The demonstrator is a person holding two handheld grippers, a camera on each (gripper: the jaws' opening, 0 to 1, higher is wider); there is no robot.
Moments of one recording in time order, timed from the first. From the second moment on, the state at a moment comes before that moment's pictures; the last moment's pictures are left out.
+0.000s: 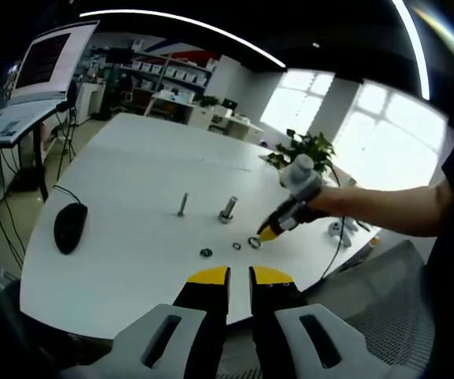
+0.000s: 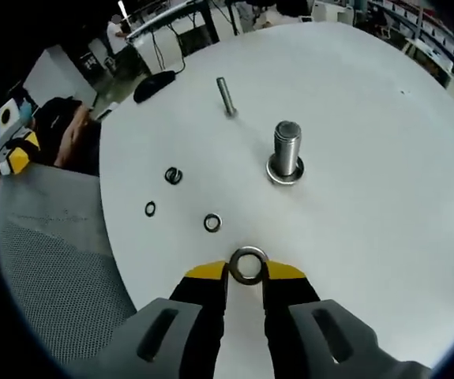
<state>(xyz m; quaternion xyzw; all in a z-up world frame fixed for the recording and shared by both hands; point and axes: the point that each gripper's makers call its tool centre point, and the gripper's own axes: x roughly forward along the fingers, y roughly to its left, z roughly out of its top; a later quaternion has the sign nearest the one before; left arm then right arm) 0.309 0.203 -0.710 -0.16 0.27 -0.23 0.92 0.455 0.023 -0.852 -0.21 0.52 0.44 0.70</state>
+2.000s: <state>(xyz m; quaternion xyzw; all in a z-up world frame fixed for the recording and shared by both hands) 0.309 0.202 -0.712 -0.16 0.28 -0.23 0.92 0.466 0.026 -0.865 -0.26 0.49 0.44 0.71</state>
